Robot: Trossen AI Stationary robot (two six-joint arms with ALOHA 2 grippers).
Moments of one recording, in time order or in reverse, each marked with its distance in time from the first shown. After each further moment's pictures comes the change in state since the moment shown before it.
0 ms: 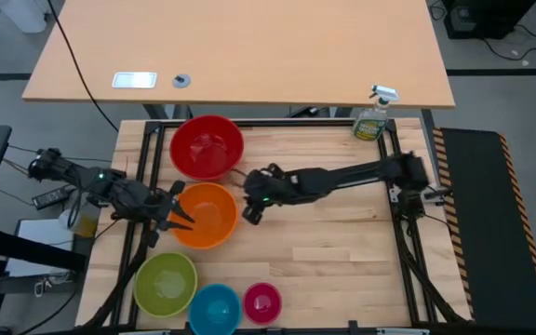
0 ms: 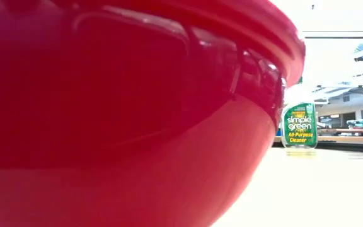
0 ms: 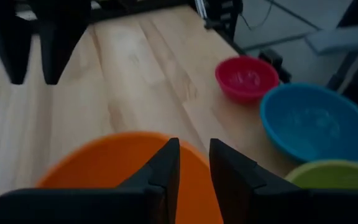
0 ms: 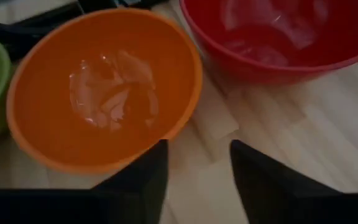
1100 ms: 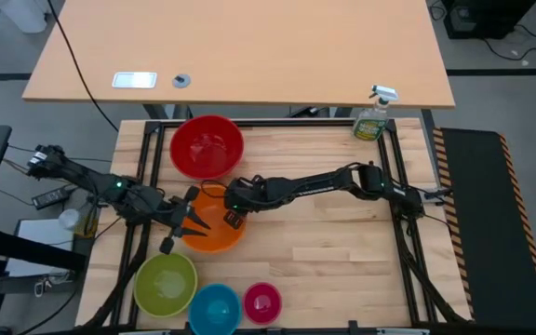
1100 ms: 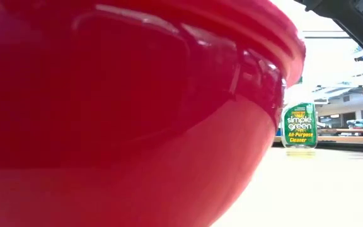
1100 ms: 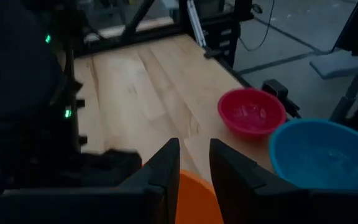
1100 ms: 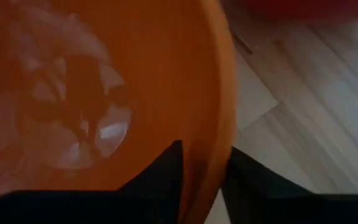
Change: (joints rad) left arm -0.002 0.187 -0.032 0.335 -0.001 0.034; right arm -0.035 0.358 0.264 -0.099 -0.053 0.113
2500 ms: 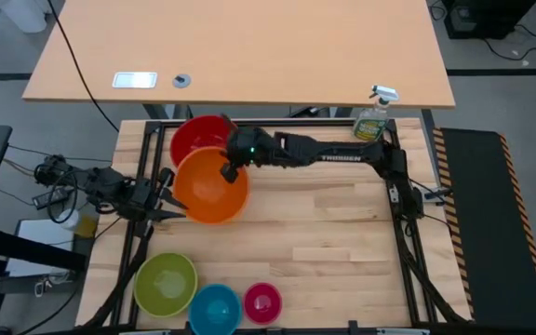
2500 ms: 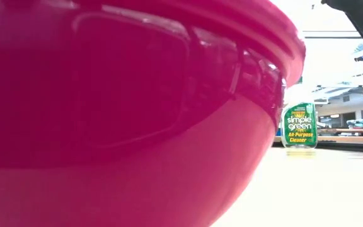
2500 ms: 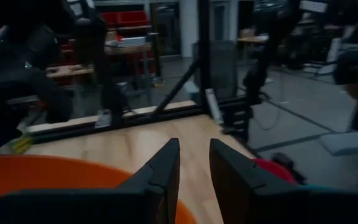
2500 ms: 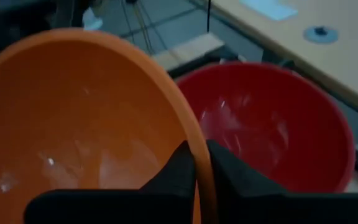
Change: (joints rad) left arm 0.008 -0.440 -0.109 0.014 -0.054 0.001; right arm -0.196 -0.232 -0.005 0.312 -0.049 -0.271
